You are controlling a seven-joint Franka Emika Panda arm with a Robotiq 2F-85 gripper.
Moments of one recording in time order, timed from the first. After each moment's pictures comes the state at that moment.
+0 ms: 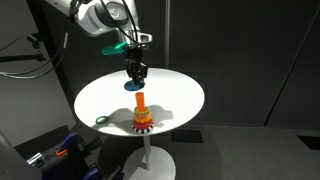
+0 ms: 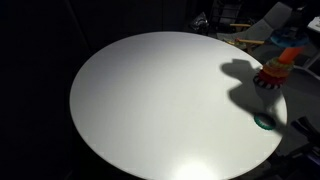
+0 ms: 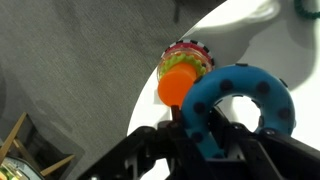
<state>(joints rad) -0.01 -0.12 -0.01 -2.33 -0.27 2.15 0.11</state>
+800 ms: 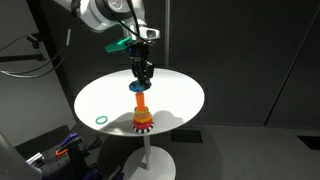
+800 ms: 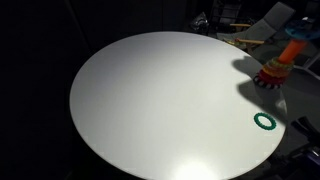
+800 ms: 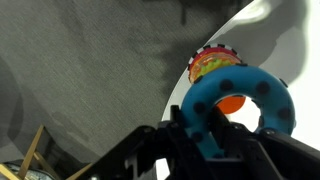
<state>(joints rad) -0.07 -0.15 -0.05 -2.31 -0.29 2.12 0.11</state>
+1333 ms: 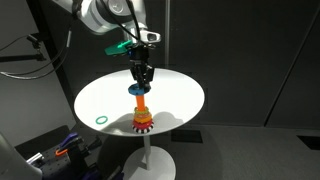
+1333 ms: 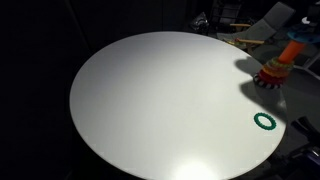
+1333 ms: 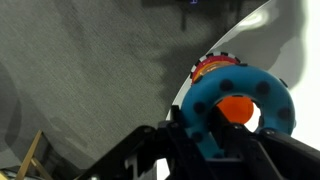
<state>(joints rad) -0.07 -0.14 -0.06 -2.33 -0.29 2.11 0.09</state>
